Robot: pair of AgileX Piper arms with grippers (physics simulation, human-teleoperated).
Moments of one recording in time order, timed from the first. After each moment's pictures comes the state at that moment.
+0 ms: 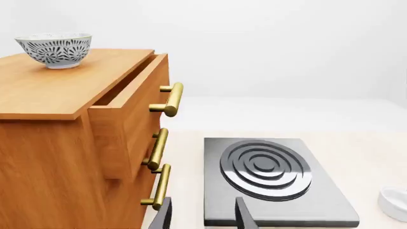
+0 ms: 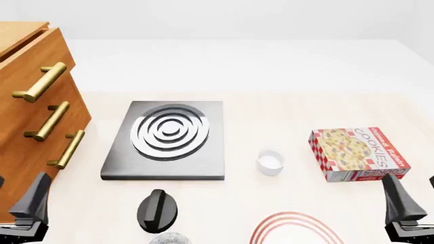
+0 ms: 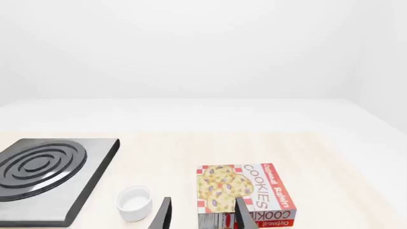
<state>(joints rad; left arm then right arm) 0.00 0.00 -0.01 0.01 -0.01 0.00 0.00 0.00 0.00 0.00</state>
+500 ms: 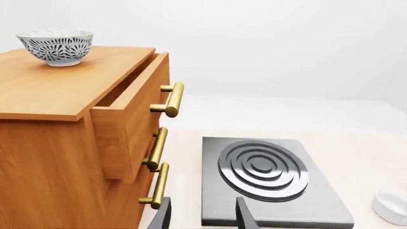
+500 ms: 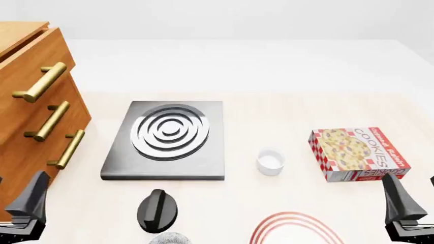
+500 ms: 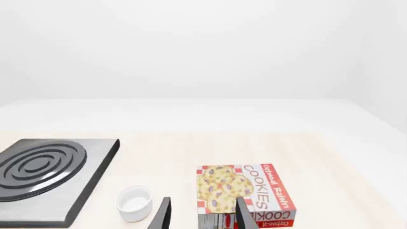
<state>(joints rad) 0.00 0.01 -0.04 0.05 -0.04 0.00 0.01 -0.01 0.00 0.00</state>
